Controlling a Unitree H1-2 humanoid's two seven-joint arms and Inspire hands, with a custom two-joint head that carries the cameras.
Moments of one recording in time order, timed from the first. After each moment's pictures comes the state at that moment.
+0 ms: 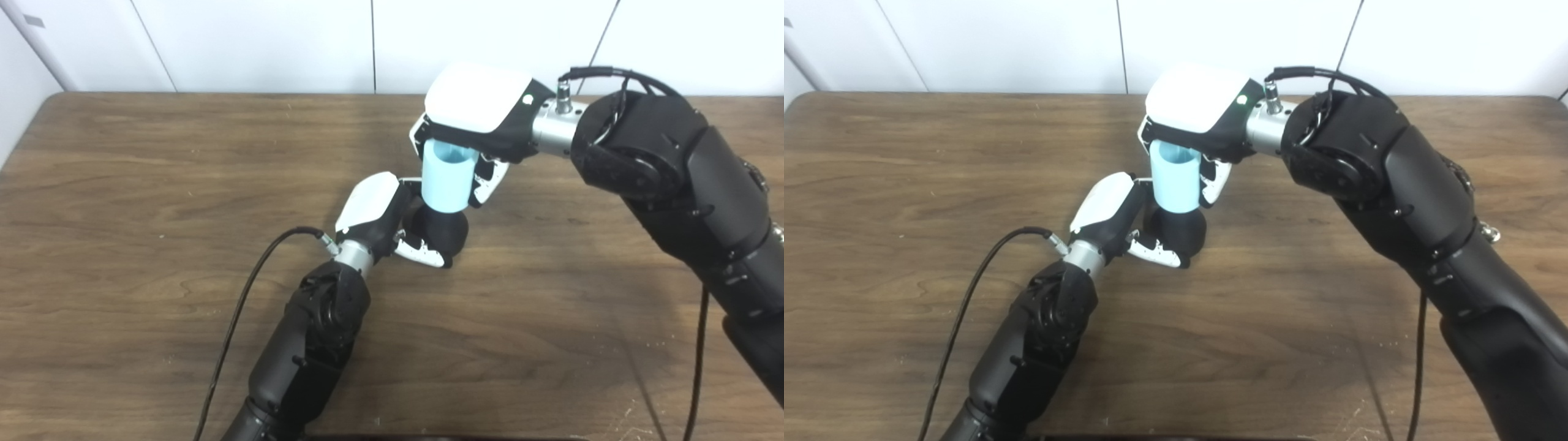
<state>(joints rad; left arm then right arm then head) -0.25 0.02 -0.41 -0.10 0.85 0.41 -0.28 -0.78 -0.46 0.48 -0.30 -0.82 -0.11 0.83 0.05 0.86</state>
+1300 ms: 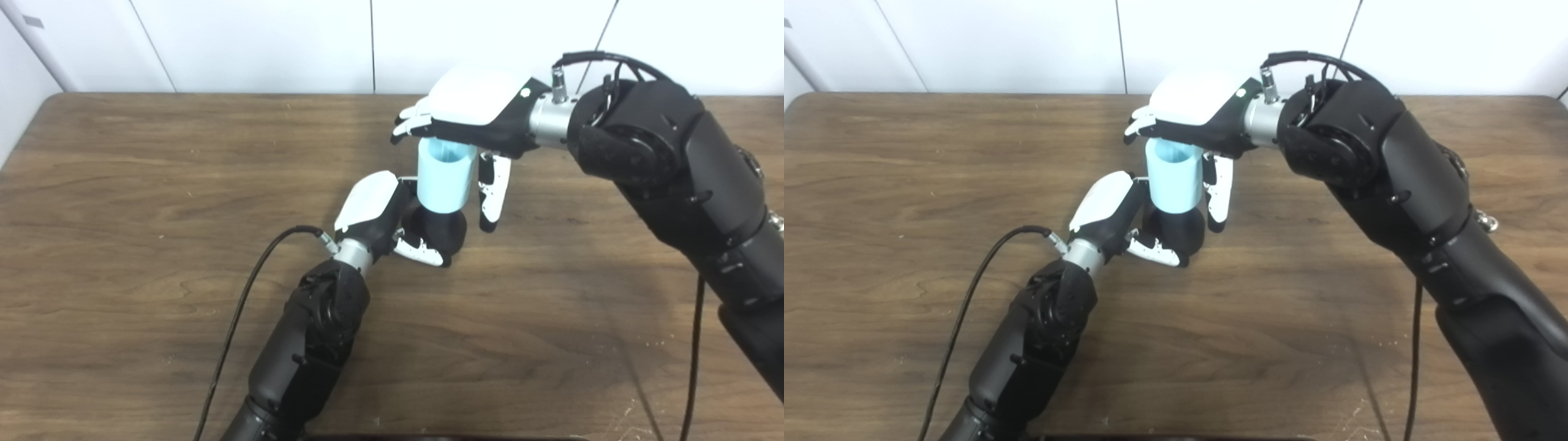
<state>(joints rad) -0.25 0.02 -0.40 -0.09 0.86 0.41 -0.28 -0.82 -0.46 0.48 -0.28 -0.77 -0.02 0.95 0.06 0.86</state>
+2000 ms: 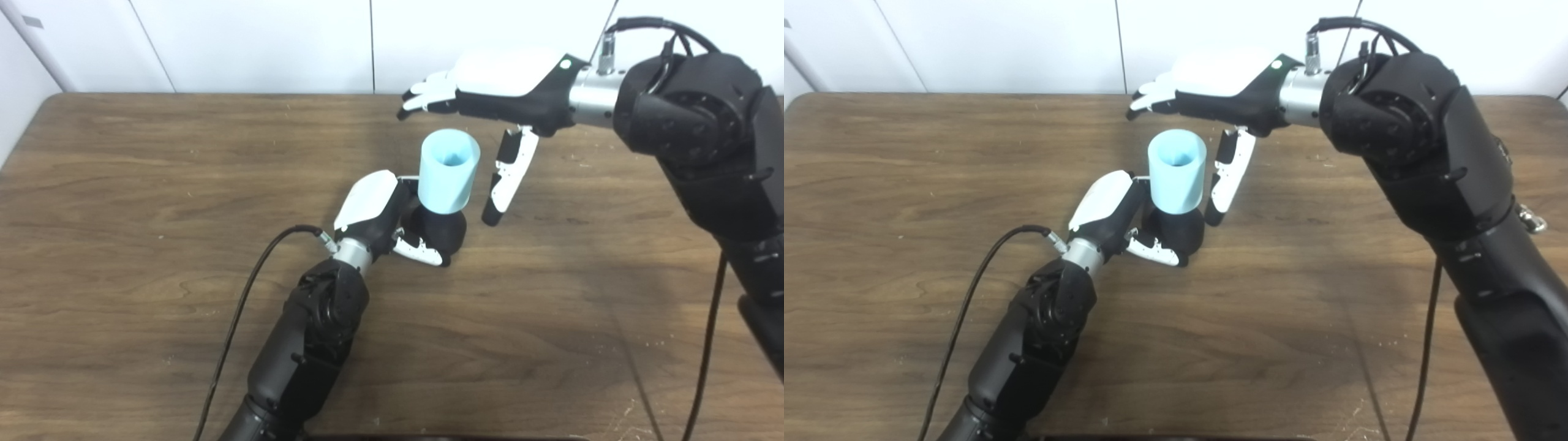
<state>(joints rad) -0.25 0.02 -0.40 -0.09 0.85 0.41 -0.28 -0.81 -0.47 0.32 -0.30 -0.53 0.02 0.92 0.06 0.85</state>
